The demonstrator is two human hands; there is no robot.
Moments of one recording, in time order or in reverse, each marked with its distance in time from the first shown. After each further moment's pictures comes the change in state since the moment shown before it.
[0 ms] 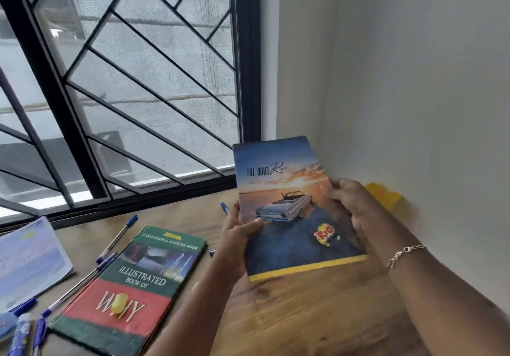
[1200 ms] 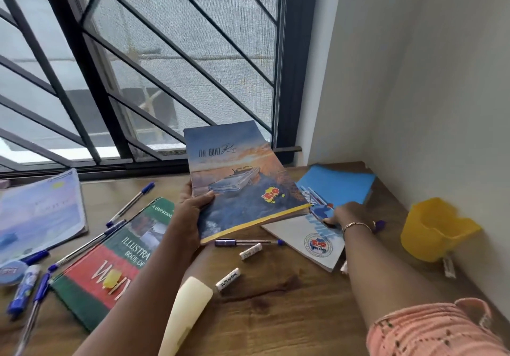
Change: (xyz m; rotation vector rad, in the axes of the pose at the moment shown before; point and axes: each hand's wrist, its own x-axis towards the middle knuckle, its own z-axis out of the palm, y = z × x) left_hand 0.065 0.026 -0.075 0.035 0.466 0.161; right_hand 0.164 0.121 0.046 -0.813 0.071 0.397
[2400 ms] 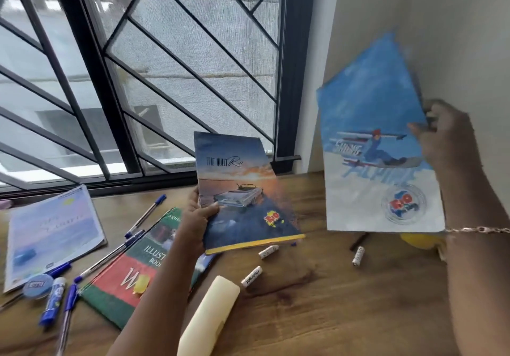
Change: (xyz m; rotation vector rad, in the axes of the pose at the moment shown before) left_hand -0.006 0.016 -0.040 0.090 -0.107 0.053; right_hand -0.145 -0.037 -0.180 0.360 0.587 -0.829
